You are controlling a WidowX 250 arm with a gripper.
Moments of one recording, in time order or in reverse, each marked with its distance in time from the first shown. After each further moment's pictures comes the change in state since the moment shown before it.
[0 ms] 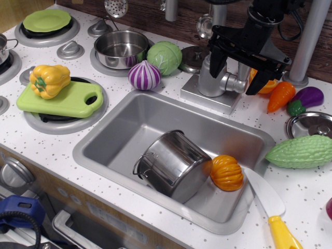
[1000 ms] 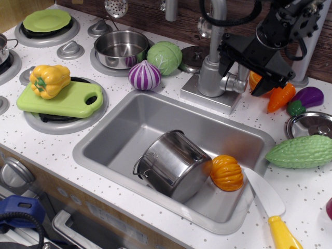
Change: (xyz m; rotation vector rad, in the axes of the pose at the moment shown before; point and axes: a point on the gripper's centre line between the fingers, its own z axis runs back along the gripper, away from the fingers) arm 0.025 -0.009 -0.012 0.077 -0.255 -0.019
